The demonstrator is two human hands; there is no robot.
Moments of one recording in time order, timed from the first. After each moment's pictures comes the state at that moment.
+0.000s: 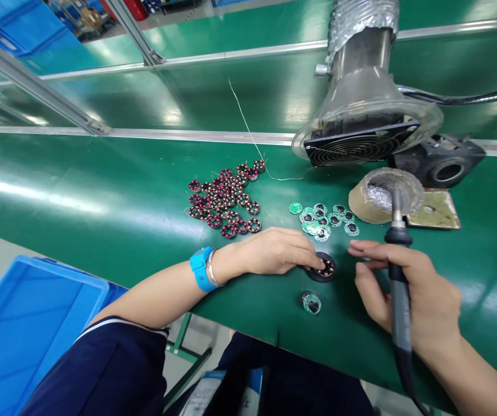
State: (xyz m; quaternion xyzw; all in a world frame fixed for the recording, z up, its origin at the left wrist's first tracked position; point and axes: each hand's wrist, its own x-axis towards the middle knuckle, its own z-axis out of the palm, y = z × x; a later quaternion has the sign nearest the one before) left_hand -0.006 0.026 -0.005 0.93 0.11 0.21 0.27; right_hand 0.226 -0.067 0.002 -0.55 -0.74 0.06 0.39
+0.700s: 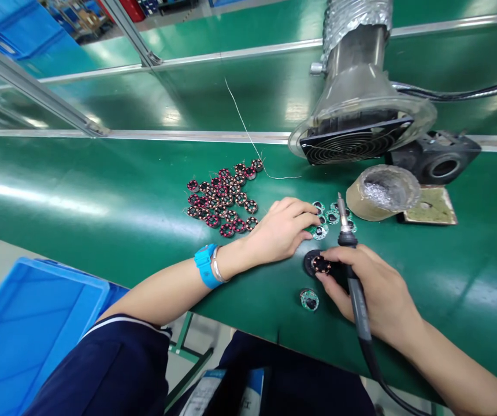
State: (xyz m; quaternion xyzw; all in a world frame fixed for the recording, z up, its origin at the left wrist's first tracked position) left_hand 0.012 0.035 -0.012 0.92 0.29 0.22 0.14; right_hand 0.214 -0.061 -0.006 -0.47 -0.81 0.12 0.33
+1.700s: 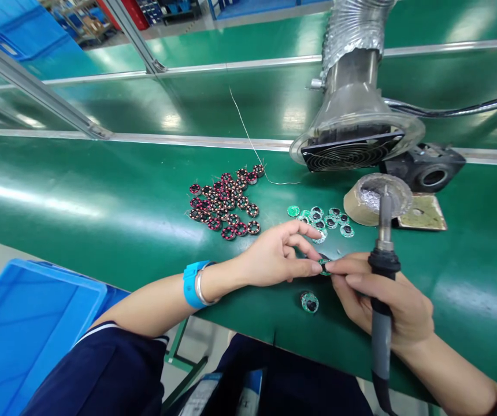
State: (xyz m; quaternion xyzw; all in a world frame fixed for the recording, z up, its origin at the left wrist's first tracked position) left_hand 0.009 -0.002 0.028 0.53 0.38 0.23 0.72; right_hand 0.213 -0.060 0.002 -0.33 -0.79 0.09 0.50
